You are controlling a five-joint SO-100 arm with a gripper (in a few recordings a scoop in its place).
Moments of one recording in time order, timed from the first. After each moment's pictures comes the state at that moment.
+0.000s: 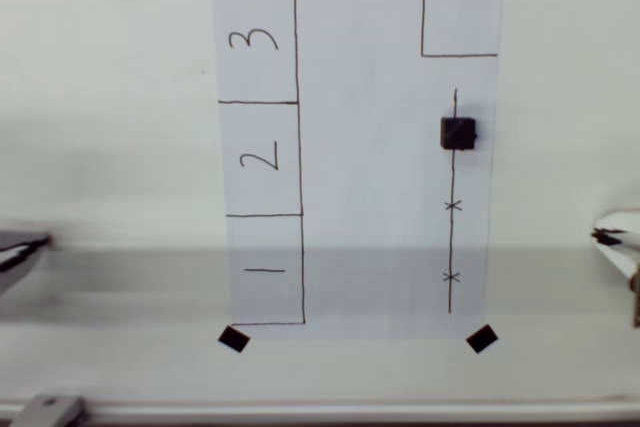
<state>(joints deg) 0.0 185.1 177.4 75.6 -1.3</state>
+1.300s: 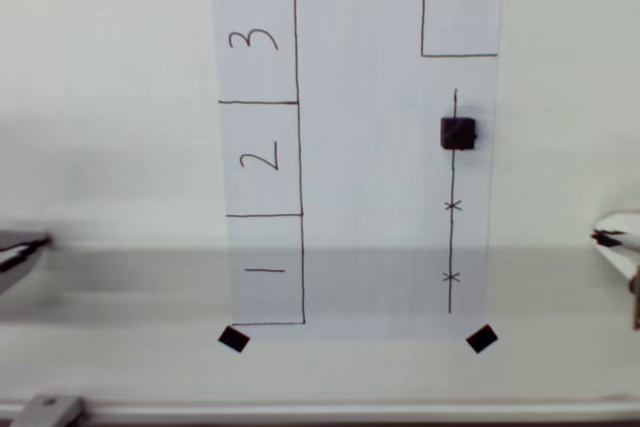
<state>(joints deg) -0.5 185.1 177.4 75.6 -1.3</state>
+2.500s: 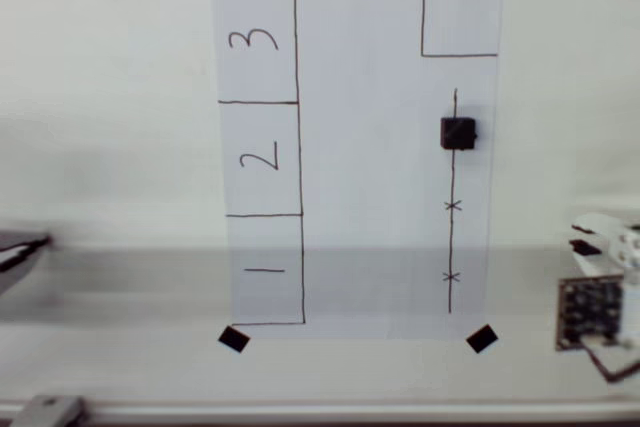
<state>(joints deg) 4.8 128.9 134.5 74.7 -6.8</state>
